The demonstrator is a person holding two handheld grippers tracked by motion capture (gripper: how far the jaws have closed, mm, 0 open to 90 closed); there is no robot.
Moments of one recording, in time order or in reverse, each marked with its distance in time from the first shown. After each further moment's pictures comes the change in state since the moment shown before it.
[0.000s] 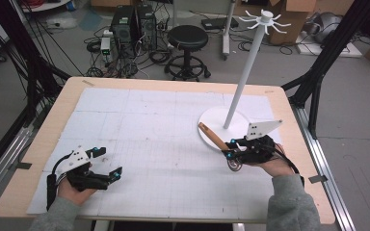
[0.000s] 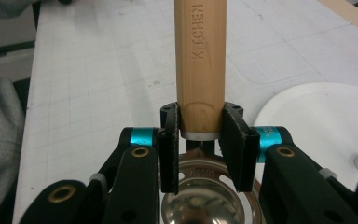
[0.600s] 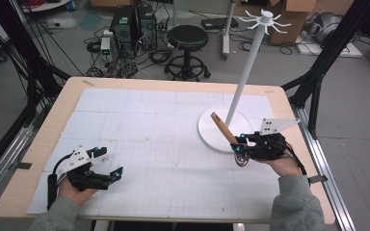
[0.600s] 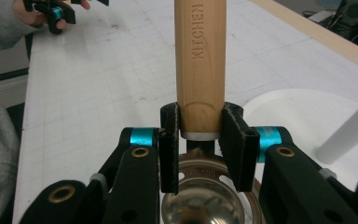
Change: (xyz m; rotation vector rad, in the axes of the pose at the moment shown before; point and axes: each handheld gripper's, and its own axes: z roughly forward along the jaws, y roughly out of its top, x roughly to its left) left arm -0.001 0.000 0.002 0.002 -0.004 0.005; right arm -0.007 -0.005 -0.025 -0.088 -0.065 0.040
